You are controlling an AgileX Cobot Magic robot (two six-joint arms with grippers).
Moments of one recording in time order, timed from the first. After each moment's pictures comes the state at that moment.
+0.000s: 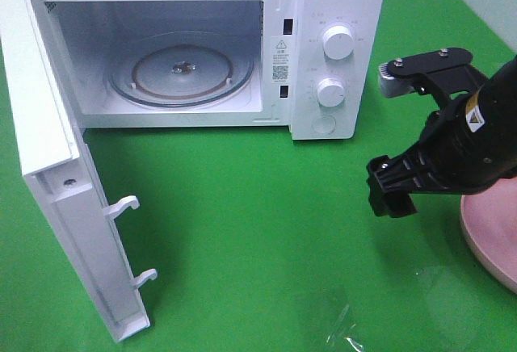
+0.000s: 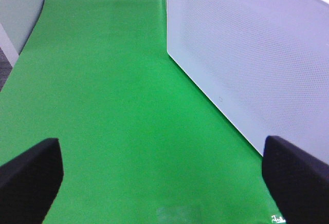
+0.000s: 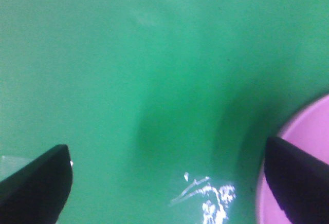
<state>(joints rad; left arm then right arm) 0.02 -0.01 -0.50 -0.06 1.06 0.08 0.47 1.45 -0.75 -0.26 0.53 0.37</state>
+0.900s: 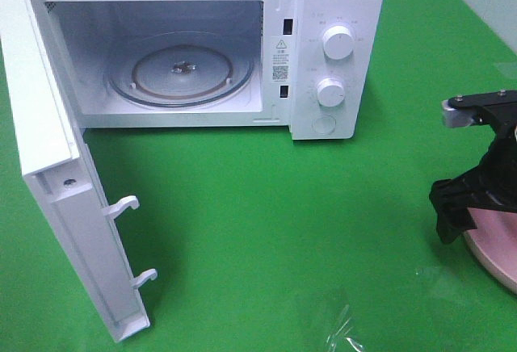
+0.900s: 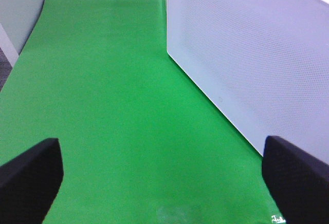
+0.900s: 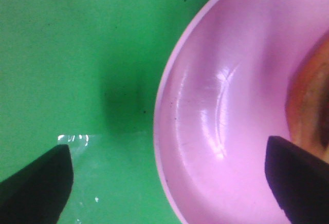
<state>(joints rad) 0.02 -0.01 -0.50 -0.06 1.06 0.08 0.18 1.61 -0.75 -0.20 0.62 0.25</state>
